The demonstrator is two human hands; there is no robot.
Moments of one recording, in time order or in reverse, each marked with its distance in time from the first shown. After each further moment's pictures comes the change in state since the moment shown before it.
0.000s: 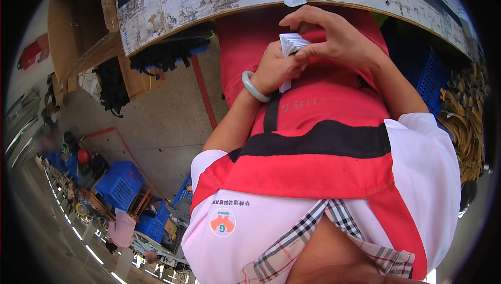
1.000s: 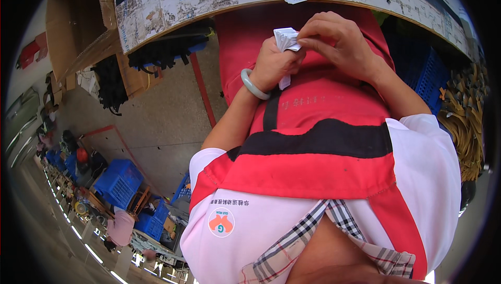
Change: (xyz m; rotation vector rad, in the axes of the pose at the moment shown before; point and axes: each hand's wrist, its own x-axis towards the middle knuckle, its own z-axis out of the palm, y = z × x) left_hand 0.002 0.000 -0.004 -0.087 0.053 -0.012; right_hand -0.015 -0.002 0.005 -0.384 0.130 -0.257
